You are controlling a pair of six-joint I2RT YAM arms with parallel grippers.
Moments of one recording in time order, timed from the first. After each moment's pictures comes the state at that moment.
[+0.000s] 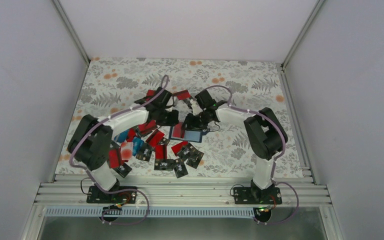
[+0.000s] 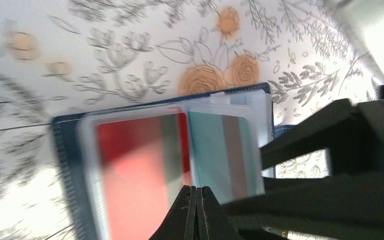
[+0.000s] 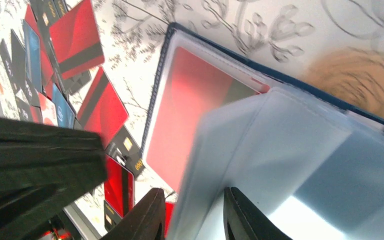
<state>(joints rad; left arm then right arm) -0.59 1.74 1.14 -0.47 0.31 -0.49 0.59 1.87 1.15 -0.41 -0.57 0.53</state>
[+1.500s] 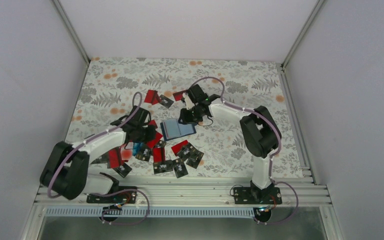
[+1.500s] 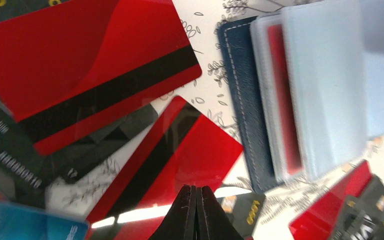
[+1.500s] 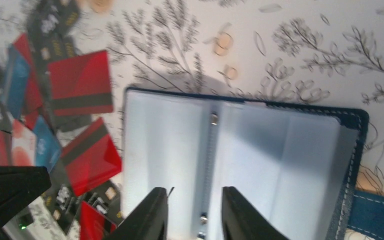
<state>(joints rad) -0.44 1.35 0.66 -0.41 0.15 -0.57 0.66 1.96 1.36 -0.50 -0.37 0.44</state>
